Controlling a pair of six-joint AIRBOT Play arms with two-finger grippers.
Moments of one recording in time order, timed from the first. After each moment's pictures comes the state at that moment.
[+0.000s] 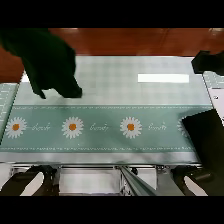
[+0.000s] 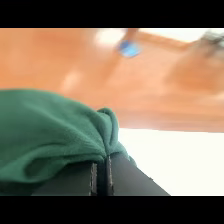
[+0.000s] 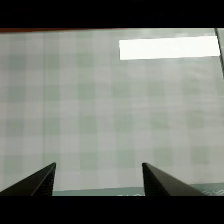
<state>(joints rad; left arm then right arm) 0.06 -0.88 1.42 0.93 -0.85 -1.39 0.19 -0.88 1.29 -1.80 1.13 1.86</state>
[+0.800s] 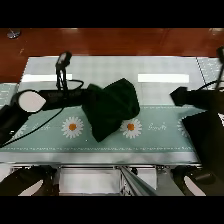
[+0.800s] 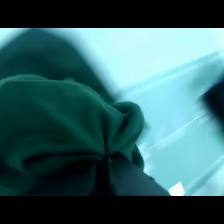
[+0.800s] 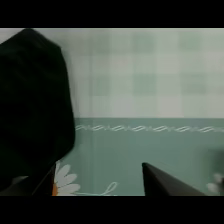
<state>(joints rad) -0.45 -0.99 0.84 0.95 -0.71 -1.48 0.19 -0.72 0.90 -1.47 1.07 1.82</state>
